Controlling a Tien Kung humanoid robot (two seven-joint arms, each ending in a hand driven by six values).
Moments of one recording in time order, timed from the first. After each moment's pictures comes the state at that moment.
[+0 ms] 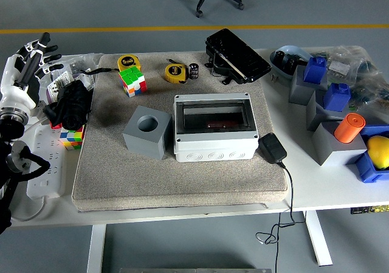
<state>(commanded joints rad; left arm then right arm) -0.29 0.30 -1.34 -1.32 0.82 0.32 -0.05 0.13 -0.24 0.33 0.33 -0.16 -0.12 -0.06</state>
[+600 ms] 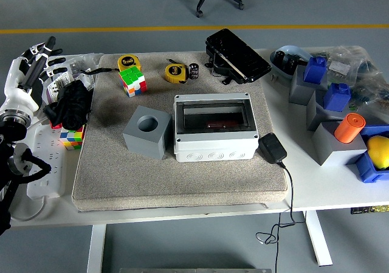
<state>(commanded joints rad) -0.29 0.32 -1.33 -1.32 0.82 0.32 -0.05 0.14 -0.25 0.28 0.33 -0.15 -0.12 -0.06</state>
